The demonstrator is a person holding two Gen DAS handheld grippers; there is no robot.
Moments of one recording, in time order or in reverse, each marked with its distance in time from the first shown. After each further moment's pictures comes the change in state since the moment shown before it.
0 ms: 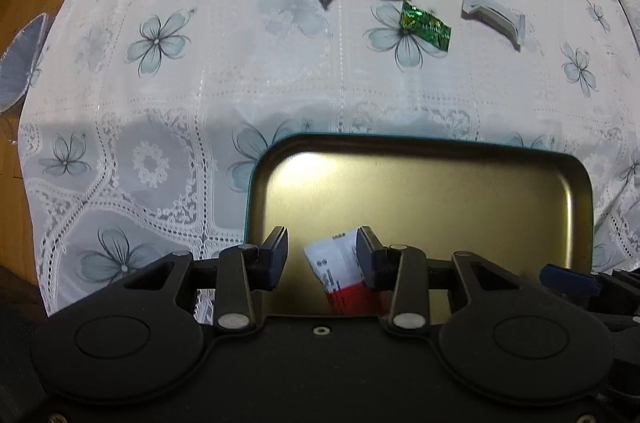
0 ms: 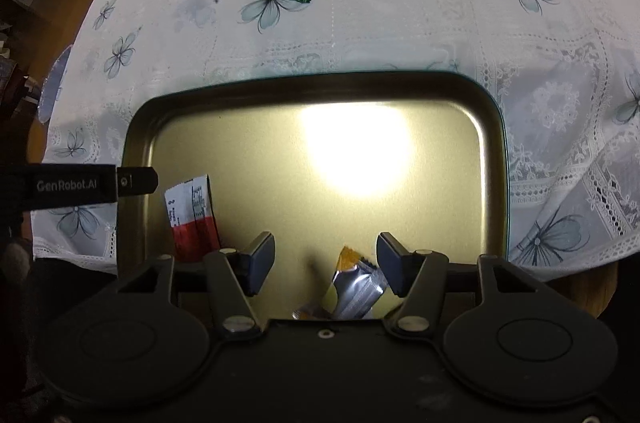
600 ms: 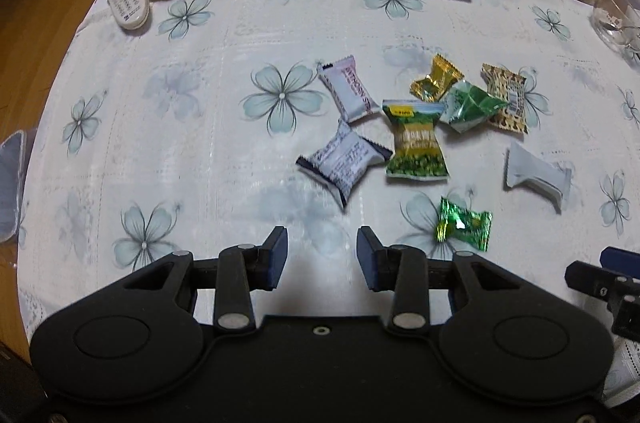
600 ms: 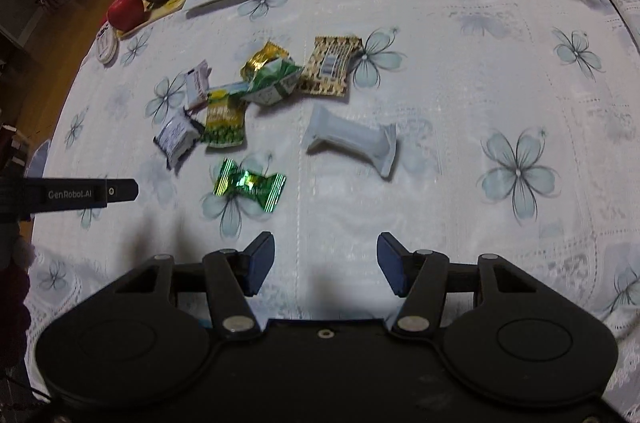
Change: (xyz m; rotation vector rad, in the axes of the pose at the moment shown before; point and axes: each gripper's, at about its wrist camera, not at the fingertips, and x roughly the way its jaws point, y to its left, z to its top) left arm 0.032 0.006 0.143 0.073 -0.147 0.019; right arm 0.002 -0.024 0.161 0.024 -0.175 -0.041
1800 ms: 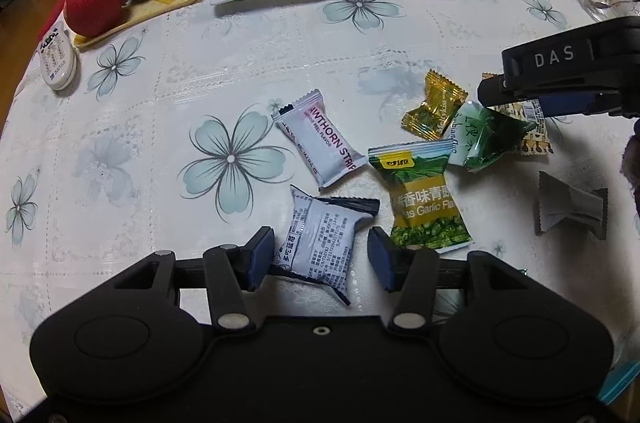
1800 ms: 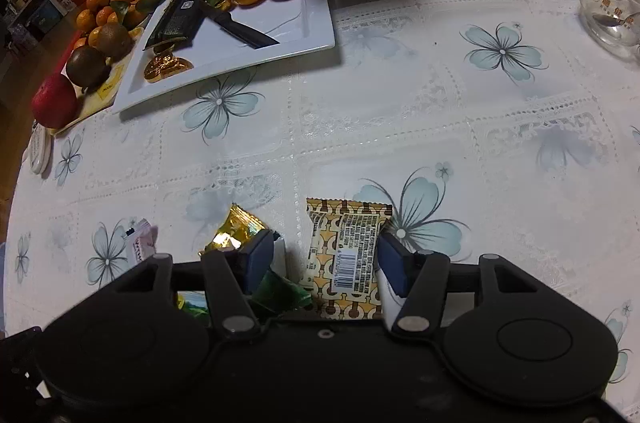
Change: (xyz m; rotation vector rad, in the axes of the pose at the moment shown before) left arm 0.066 -0.012 0.029 0.129 -0.055 -0.049; right arm 0.112 0.026 0.134 0.078 -0.106 -0.078
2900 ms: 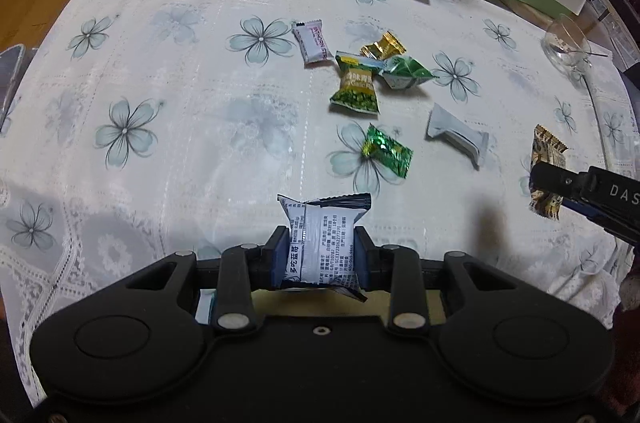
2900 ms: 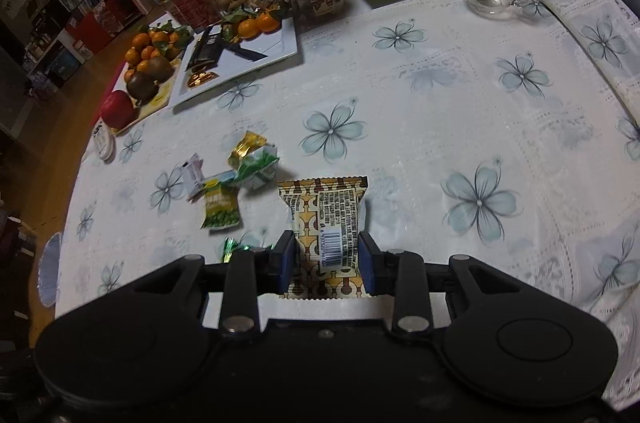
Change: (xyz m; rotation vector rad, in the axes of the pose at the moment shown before) left arm -0.137 -0.020 -0.106 -0.306 0.034 -0.100; right arm -0.177 -0.067 -0.136 0.094 -0.105 0.092
